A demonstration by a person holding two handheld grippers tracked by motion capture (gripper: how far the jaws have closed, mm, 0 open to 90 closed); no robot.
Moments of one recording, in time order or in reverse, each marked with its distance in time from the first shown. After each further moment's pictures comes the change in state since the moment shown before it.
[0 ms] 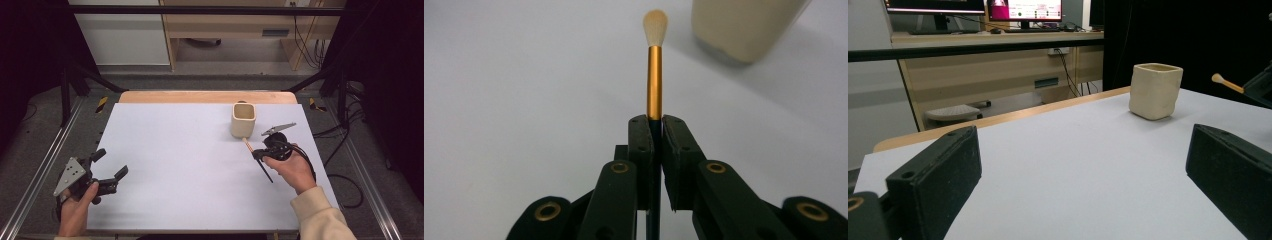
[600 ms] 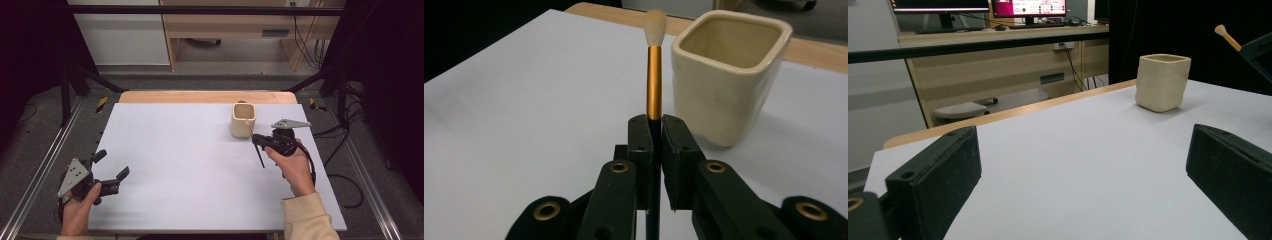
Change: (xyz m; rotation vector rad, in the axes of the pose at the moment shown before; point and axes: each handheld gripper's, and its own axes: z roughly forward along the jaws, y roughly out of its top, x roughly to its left) left arm -0.003 -0.004 0.001 0.014 0.027 0.024; right arm -0.012 0.004 -0.009 -0.327 0.012 0.026
